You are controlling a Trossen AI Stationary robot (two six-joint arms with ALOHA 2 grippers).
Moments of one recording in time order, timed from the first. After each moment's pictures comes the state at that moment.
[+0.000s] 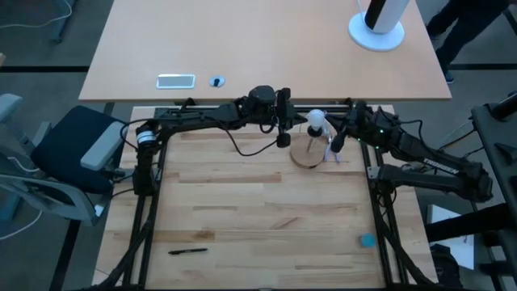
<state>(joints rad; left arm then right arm) 0.32 1.97 1.75 -0.04 0.23 0.37 -0.46 0.66 0.59 -0.12 0.16 -0.12</state>
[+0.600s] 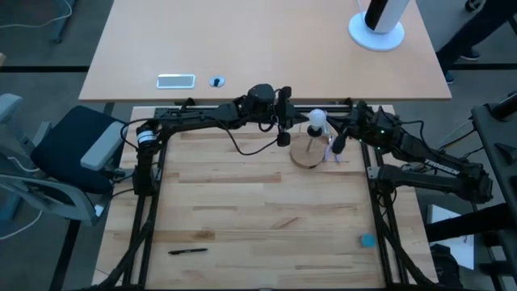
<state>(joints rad) 0.32 1.97 1.75 0.01 0.27 0.39 -0.46 0.62 0.59 -0.16 0.13 -0.08</state>
